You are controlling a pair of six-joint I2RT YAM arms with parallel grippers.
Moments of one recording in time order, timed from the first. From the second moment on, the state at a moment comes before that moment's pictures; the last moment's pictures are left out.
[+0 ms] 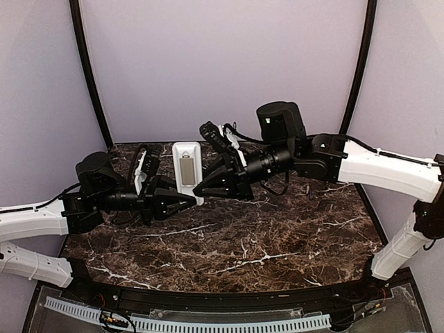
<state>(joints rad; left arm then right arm) -0.88 1.02 0.65 0.39 0.63 -0.19 1.06 1.54 1.42 -0.24 -0.69 -0.07</state>
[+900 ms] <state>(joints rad) -0.89 1.02 0.65 0.17 0.30 -0.28 1.07 1.38 1.16 0.20 -0.40 -0.54</state>
